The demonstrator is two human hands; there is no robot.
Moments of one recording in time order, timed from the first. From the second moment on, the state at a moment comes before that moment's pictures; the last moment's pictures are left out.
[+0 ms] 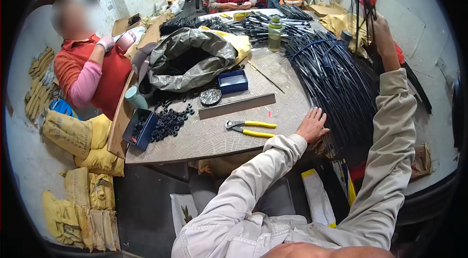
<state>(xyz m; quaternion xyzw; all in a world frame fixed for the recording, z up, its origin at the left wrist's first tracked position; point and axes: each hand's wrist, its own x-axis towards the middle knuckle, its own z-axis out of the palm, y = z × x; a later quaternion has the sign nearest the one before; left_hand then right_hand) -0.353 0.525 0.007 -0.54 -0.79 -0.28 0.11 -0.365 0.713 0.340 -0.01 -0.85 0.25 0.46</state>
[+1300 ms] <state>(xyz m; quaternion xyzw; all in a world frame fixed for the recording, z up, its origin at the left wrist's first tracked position) -0.377 0.312 0.196 -0.12 -0.41 -0.90 -0.02 -0.322 0.411 0.185 0.07 -0.90 -0.09 0.43</state>
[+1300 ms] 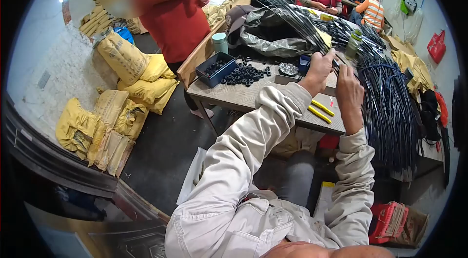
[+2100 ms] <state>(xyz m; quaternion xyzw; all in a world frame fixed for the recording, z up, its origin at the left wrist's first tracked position) -0.344 0.233 0.191 -0.28 -0.37 -0.85 -0.27 -0.258 0.369 0.120 0.18 -0.58 0.80 -0.01</state>
